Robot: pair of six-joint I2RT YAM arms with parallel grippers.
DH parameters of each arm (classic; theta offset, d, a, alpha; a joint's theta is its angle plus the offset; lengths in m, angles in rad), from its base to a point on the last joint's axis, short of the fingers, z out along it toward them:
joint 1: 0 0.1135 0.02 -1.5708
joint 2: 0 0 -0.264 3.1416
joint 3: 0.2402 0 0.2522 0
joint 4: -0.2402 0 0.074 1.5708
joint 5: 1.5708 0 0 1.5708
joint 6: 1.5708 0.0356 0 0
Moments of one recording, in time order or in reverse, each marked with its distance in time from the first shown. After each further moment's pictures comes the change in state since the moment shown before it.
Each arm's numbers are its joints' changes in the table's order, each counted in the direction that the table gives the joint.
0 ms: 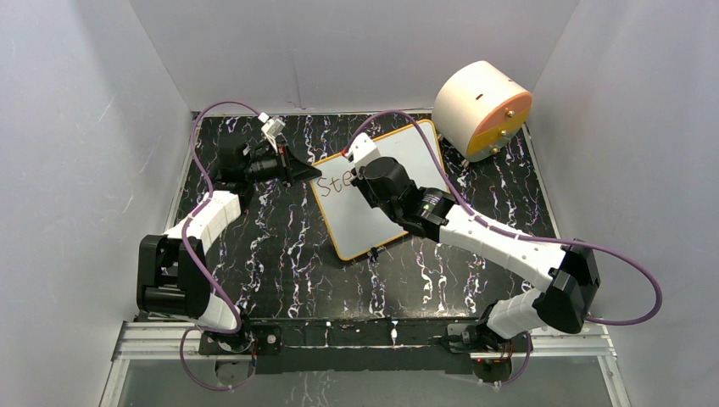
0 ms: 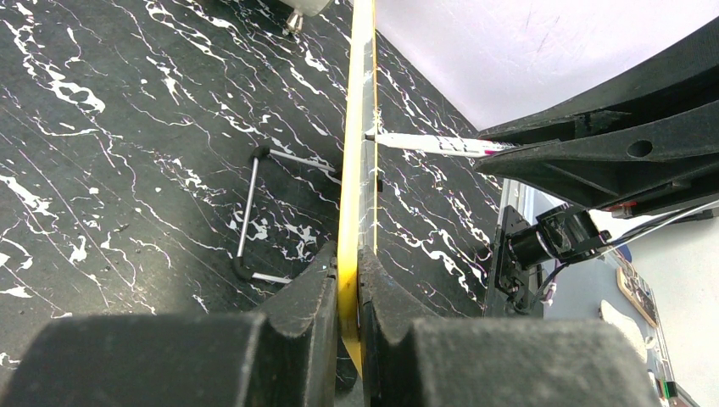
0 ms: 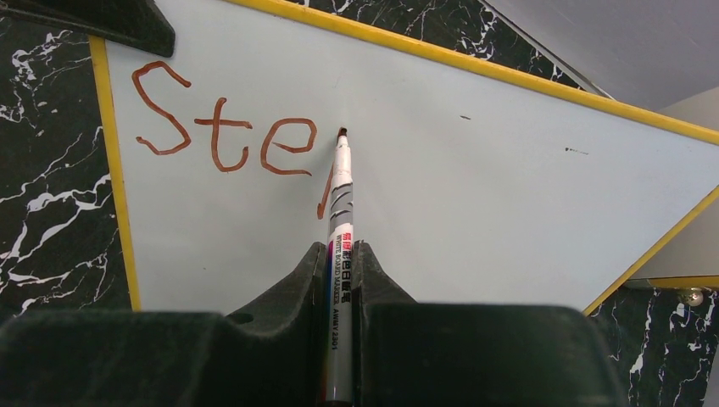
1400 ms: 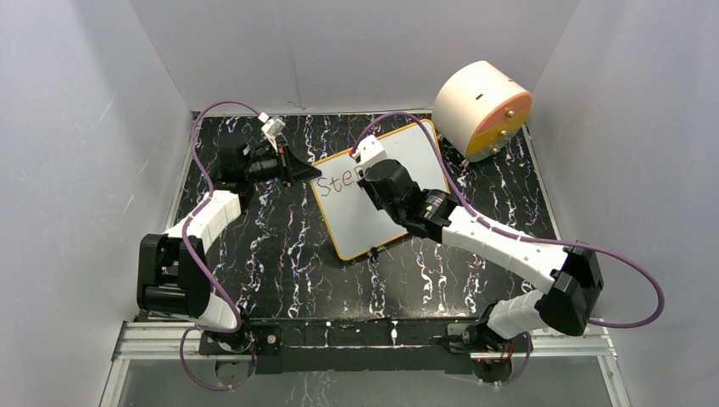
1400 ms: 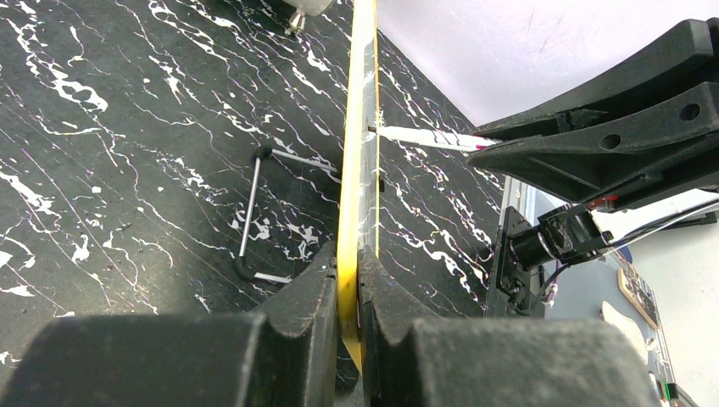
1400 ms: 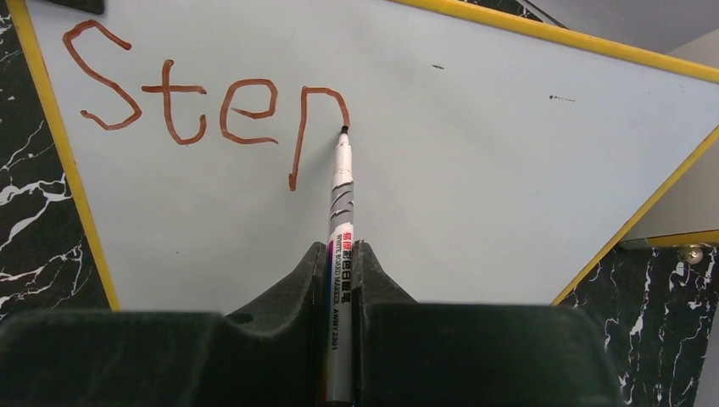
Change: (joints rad) left arm 0.000 0.005 0.002 0.000 -0.003 0.002; right arm -0.019 -0.019 -0.037 -0.033 0.035 0.046
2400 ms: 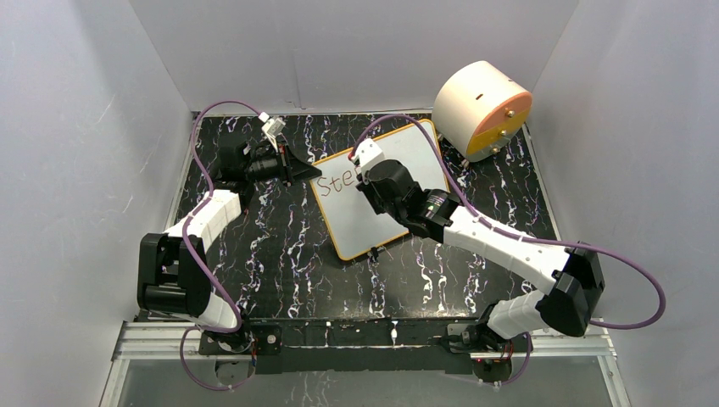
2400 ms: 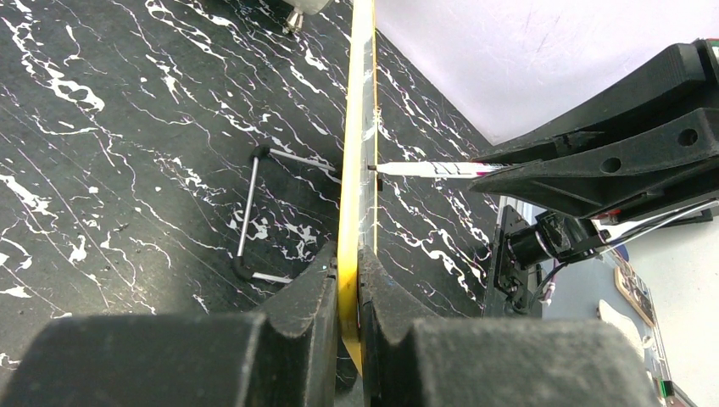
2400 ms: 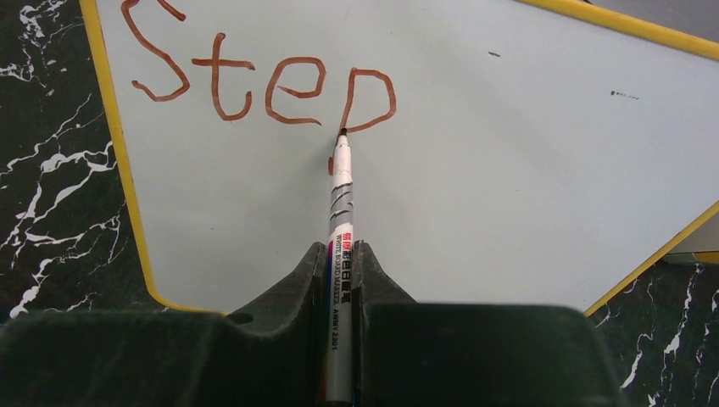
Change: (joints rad) left arm 0.000 0.005 0.006 -0.006 0.002 0.001; right arm -0.002 -0.008 -0.002 -0.031 -0.100 0.013
